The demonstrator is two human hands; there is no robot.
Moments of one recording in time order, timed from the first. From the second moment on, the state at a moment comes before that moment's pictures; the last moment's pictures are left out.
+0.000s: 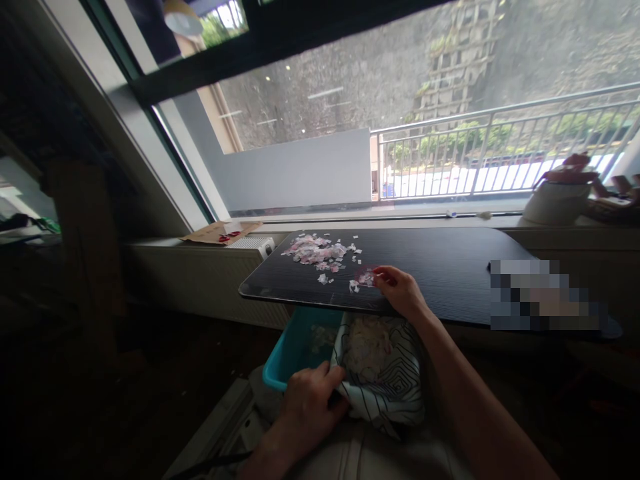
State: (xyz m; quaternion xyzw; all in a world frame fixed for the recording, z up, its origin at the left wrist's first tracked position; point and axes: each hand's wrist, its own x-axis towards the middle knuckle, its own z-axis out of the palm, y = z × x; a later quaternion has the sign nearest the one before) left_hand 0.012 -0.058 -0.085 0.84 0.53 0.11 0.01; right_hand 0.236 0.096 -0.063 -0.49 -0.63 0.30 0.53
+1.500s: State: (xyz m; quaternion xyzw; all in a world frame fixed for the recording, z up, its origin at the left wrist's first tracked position) left_hand 0.011 -0.058 -0.090 0.84 0.53 0.12 0.00; right_hand 0.229 0.096 -0.073 -0.53 -0.64 0.23 0.51
